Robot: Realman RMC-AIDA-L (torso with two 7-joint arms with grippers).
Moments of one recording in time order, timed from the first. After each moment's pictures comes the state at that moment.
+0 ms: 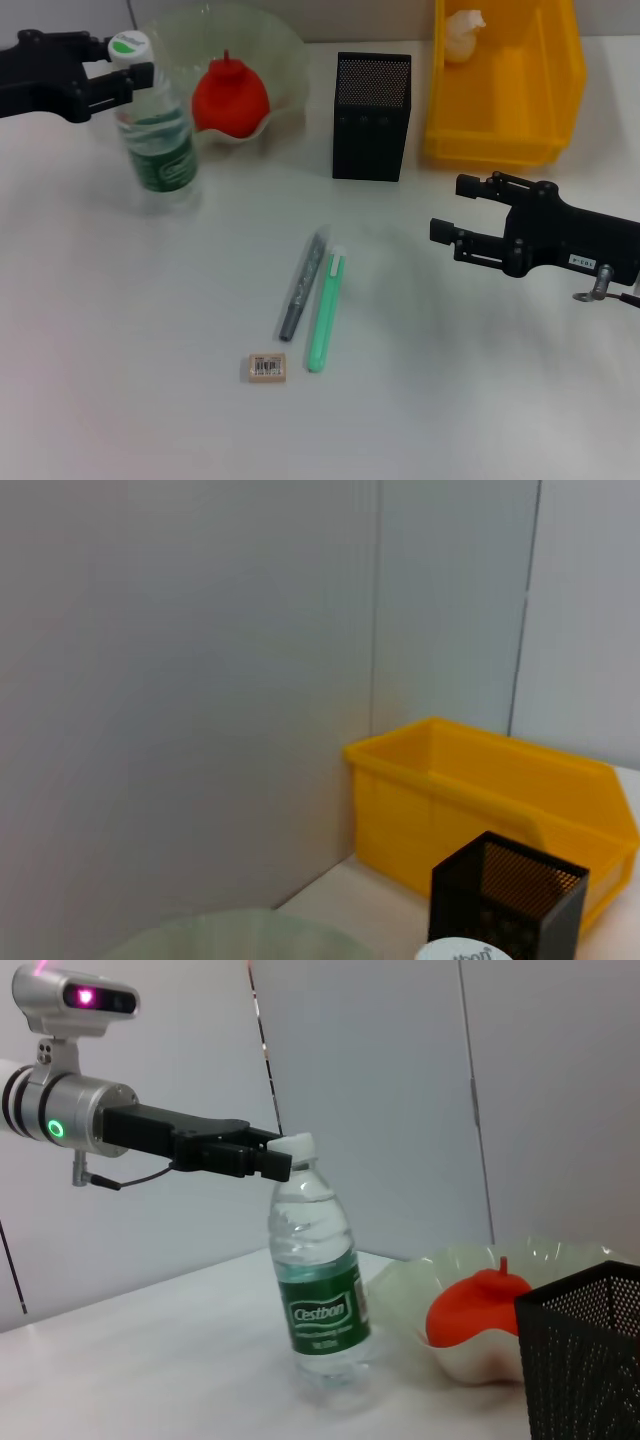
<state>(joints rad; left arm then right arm) -0.54 -1.96 0.70 0.83 1.91 1.42 -1.47 0.46 2.07 -0.70 -0.44 -1.80 -1.47 1.04</state>
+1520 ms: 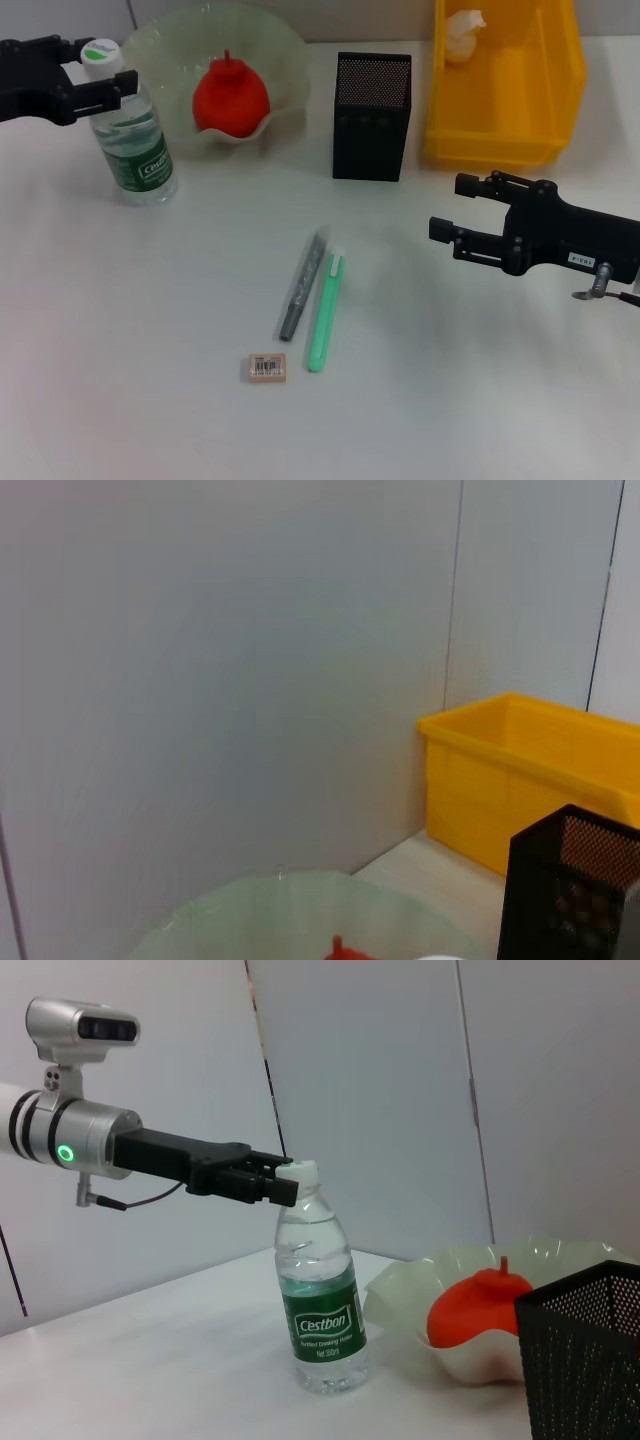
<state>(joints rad) -0.53 -1.97 0.69 0.80 1.91 1.32 -1.44 0.46 2.07 -0.70 -0.44 -1.80 -1.47 1.05</state>
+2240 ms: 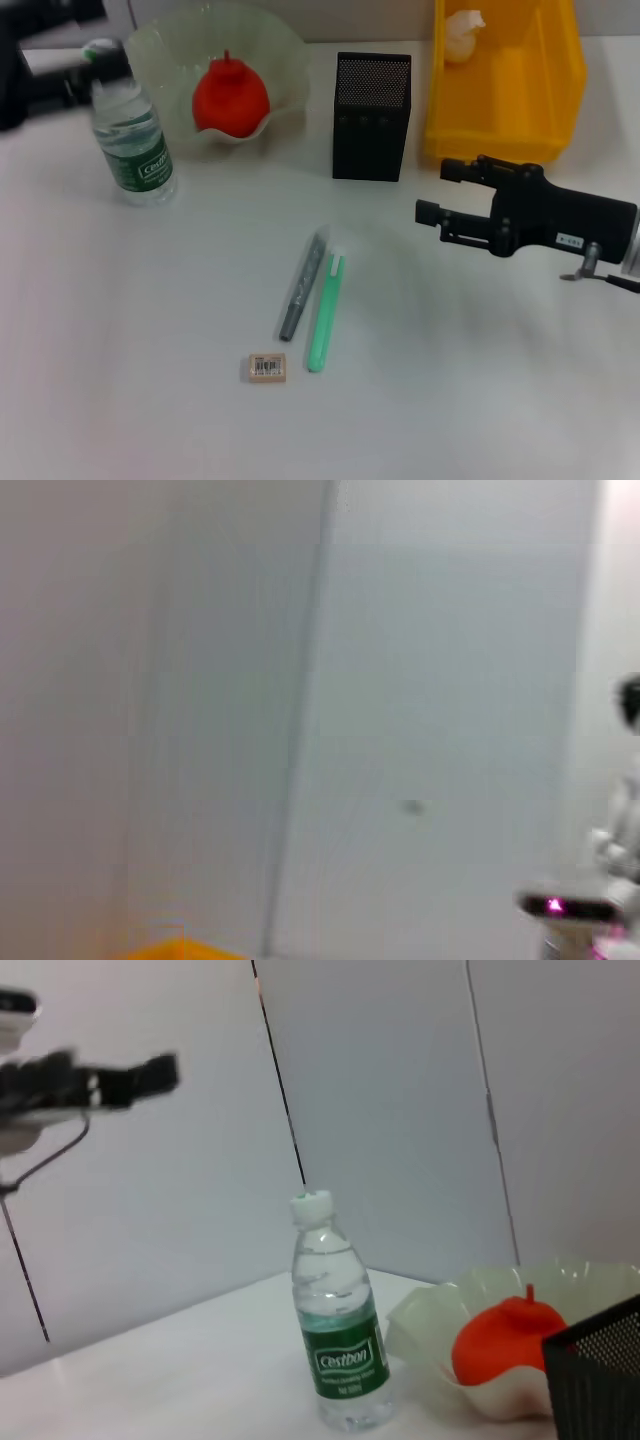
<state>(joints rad) -0.47 -1.94 0.60 0.81 1.68 1.91 -1.47 0.51 2.07 -0.70 -0.44 -1.80 -1.48 1.13</state>
